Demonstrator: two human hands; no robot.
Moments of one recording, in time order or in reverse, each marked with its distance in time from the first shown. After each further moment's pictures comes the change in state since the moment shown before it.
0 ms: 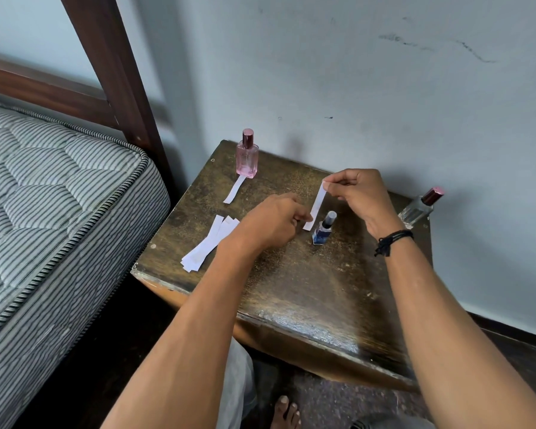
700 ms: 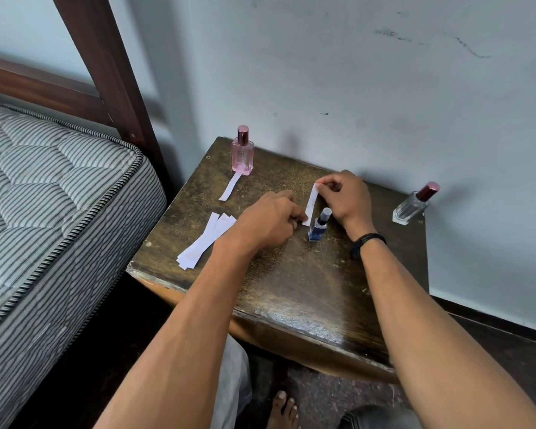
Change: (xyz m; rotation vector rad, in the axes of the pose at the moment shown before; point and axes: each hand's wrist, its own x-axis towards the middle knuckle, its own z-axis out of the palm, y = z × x) left_hand 0.009 -0.012 0.013 0.035 0.034 0.033; right_hand 0.012 0.038 0.023 -0.338 0.172 -0.155
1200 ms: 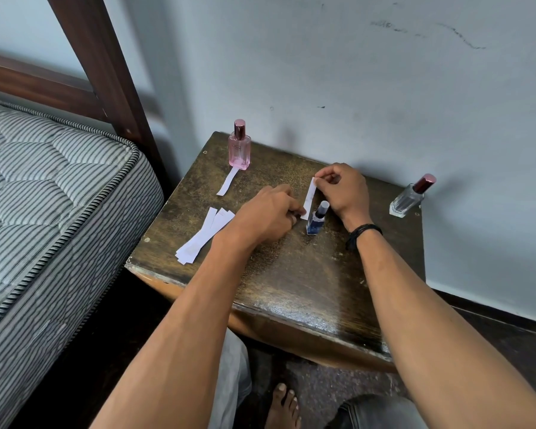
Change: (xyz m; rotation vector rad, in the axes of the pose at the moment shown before) left_hand -0.001 0.003 -0.001 0.020 -0.013 0.000; right_hand 0.000 -0.001 0.001 0.048 0.025 0.043
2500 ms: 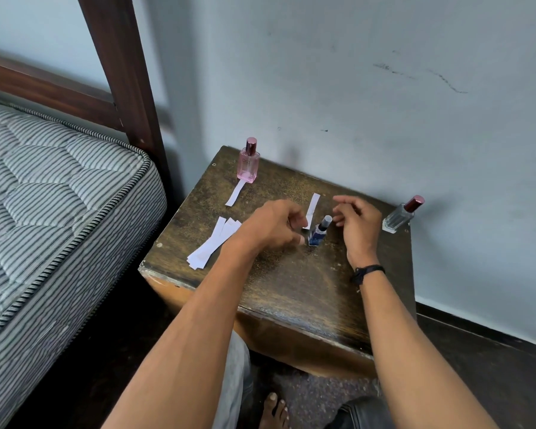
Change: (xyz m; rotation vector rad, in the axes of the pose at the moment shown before) left_hand -0.014 0.002 -0.013 -0.337 0.001 -0.074; right_hand -0.054 -0.012 -0.022 0.392 0.186 0.142
